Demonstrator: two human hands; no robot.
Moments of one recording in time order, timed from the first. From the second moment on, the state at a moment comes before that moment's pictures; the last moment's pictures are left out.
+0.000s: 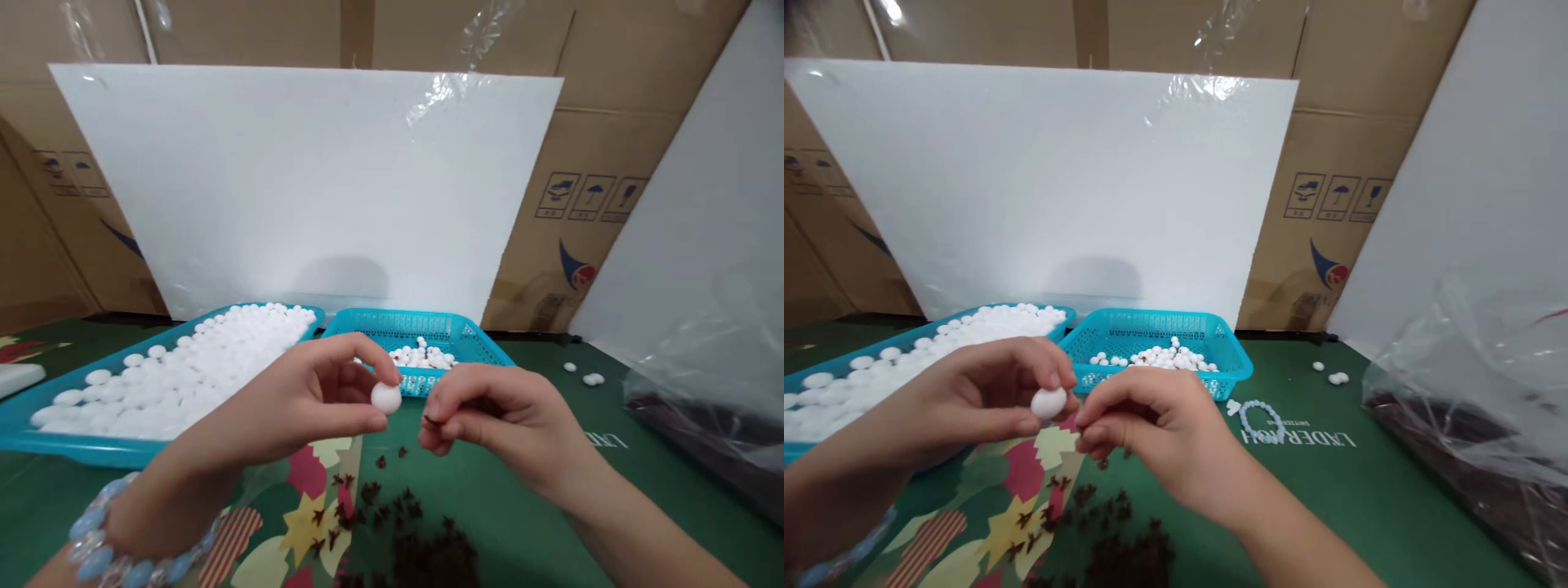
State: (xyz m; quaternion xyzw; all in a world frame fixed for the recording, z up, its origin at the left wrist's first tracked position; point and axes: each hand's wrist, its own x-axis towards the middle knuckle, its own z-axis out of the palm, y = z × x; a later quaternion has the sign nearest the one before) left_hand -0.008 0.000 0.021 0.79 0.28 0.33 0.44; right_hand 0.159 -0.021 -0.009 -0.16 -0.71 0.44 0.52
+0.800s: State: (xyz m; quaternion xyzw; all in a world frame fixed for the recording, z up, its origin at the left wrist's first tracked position) left_hand 0.012 -0.011 0.010 0.59 0.18 0.44 0.66; right_hand 0.147 -0.035 -0.010 -0.12 -0.70 0.39 0.59
